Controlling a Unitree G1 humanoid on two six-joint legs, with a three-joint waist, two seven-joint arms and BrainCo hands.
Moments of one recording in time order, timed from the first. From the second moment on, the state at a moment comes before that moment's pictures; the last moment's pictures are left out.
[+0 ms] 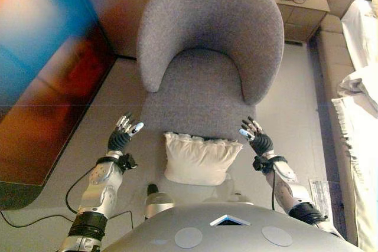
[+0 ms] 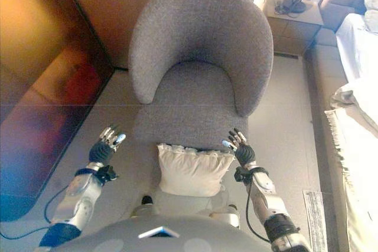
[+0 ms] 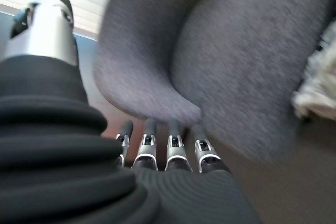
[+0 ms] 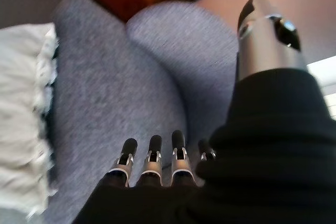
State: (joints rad) left arm 0.24 0.36 -0.10 0.29 -0.54 -0.09 0.01; right arm 0.14 -0.31 0.26 0.47 0.61 -0.11 0.04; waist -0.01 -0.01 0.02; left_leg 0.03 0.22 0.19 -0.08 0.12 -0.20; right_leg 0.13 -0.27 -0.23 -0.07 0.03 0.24
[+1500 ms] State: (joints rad) left arm -0.61 0.46 -0.33 0.56 -0.68 -0.17 0.11; right arm -0.63 -0.50 0.21 0.68 0.70 -0.19 -0.35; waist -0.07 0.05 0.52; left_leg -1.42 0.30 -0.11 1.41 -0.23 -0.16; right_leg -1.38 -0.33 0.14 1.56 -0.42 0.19
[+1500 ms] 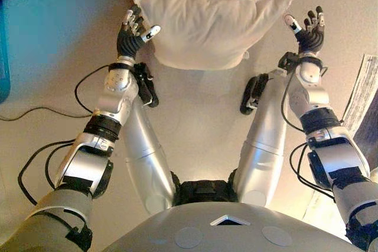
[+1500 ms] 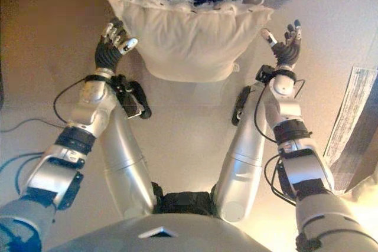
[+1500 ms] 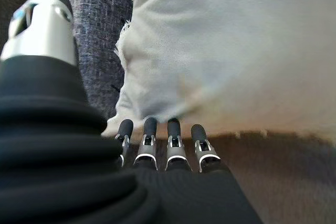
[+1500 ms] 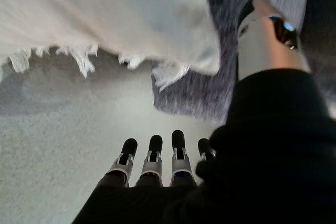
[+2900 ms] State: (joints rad) left arm -0.75 0.50 -0.36 0.75 -0.55 0.01 0.26; right arm -0.76 -0.53 0.33 0.81 0.76 -0.02 0.01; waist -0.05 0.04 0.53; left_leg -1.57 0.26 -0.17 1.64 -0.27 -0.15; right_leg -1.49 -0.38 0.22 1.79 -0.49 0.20
